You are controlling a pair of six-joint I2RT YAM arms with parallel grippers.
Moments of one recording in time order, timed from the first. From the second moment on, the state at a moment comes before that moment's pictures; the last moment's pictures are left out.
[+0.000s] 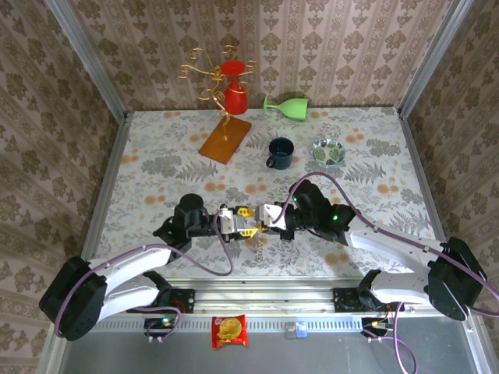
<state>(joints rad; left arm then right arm) -0.73 1.06 0.37 0.45 0.71 0.50 0.78 1.20 0.74 -0.19 -0.46 -0.62</state>
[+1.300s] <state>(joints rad) -0.27 1.18 0.63 -0.61 -0.06 -0.52 0.76 1.16 0.71 -0.16 -0.42 -0.56</state>
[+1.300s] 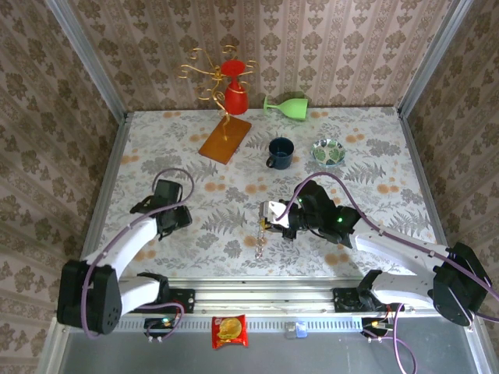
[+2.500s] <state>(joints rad) -0.34 1.56 0.81 -0.55 -0.28 -0.40 0.76 1.16 0.71 -0.16 -0.43 -0.56</state>
